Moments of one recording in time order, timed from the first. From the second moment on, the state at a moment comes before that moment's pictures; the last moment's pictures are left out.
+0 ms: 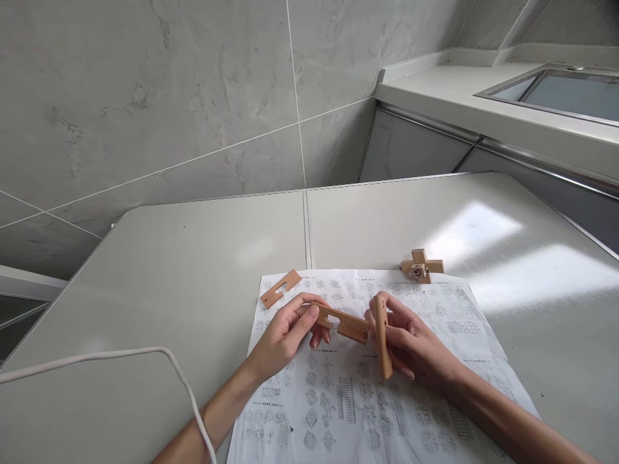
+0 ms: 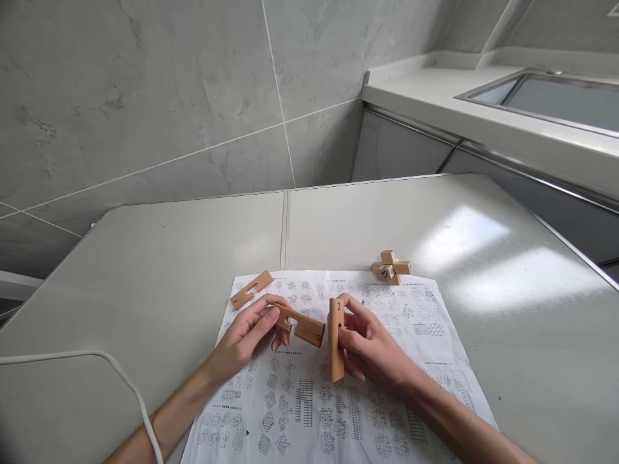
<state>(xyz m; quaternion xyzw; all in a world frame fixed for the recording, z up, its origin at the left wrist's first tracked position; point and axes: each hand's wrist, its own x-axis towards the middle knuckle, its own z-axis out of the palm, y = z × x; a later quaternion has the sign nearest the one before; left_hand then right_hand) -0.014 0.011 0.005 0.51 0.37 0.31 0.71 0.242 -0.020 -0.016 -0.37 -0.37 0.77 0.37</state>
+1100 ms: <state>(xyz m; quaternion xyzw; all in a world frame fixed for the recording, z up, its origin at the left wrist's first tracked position) 0.001 -0.008 0.001 0.79 0.43 0.23 0.37 0.230 -0.027 -0.022 -0.59 -0.62 0.39 0.34</state>
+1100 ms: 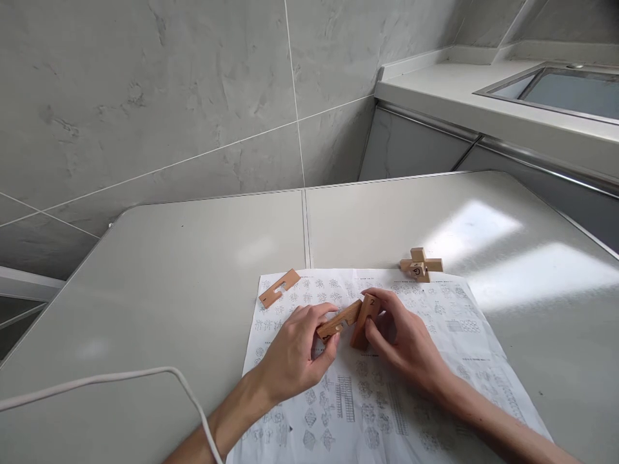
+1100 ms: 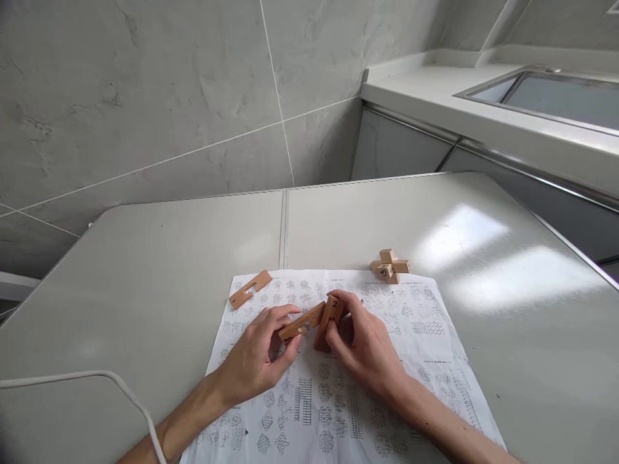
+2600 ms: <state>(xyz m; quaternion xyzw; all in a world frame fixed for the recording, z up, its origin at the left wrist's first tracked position) 0.005 -0.004 -0.007 0.81 0.50 0.25 0.15 0.228 -0.025 -0.027 -0.59 -0.70 0.20 0.33</state>
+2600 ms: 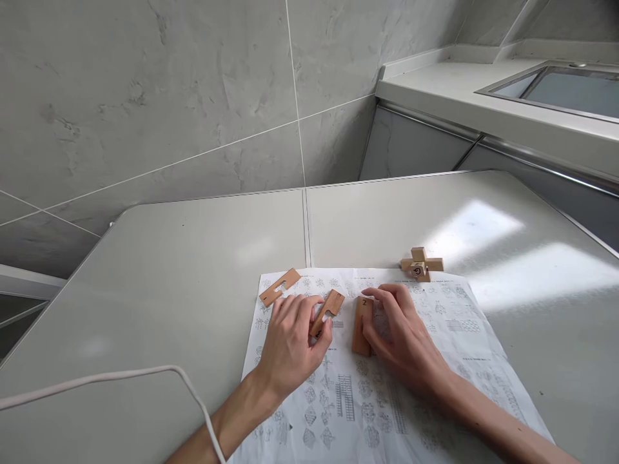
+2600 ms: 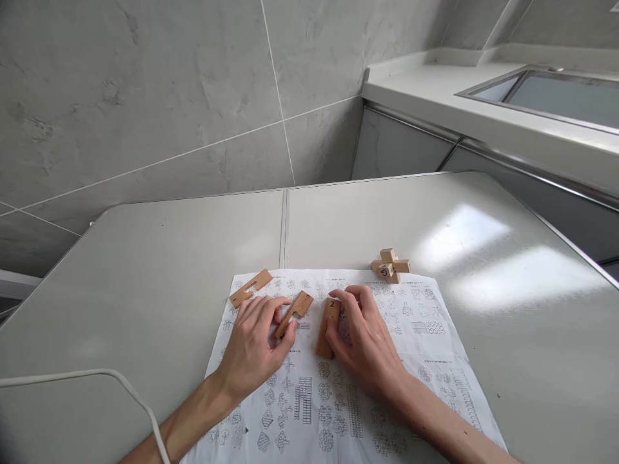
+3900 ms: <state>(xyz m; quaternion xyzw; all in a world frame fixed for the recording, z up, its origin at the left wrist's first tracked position) 0.000 -0.002 -0.013 0.85 0.42 0.31 0.07 0.234 -0.028 -0.019 -0.41 -0.79 0.33 0.31</state>
